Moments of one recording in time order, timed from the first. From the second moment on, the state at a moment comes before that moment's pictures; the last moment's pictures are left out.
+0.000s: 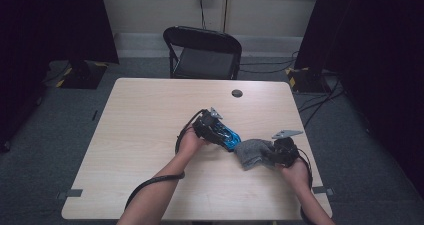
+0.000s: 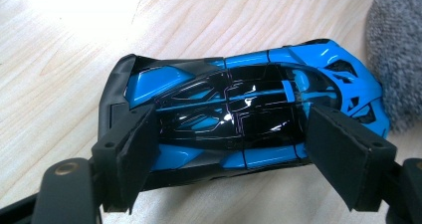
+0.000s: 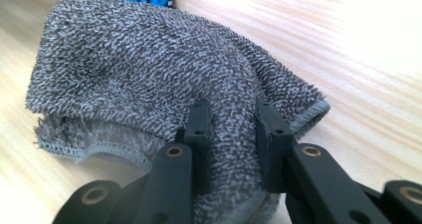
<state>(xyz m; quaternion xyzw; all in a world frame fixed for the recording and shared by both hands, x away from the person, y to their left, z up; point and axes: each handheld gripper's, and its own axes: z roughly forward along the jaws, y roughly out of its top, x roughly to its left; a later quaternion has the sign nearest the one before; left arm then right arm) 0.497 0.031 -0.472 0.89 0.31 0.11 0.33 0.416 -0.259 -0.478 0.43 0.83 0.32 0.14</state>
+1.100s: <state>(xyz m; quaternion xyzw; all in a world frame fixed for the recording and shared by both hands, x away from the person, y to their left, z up) 0.495 0.032 -0.474 0.88 0.31 0.12 0.34 0.473 -0.253 -0.457 0.52 0.77 0.32 0.19</state>
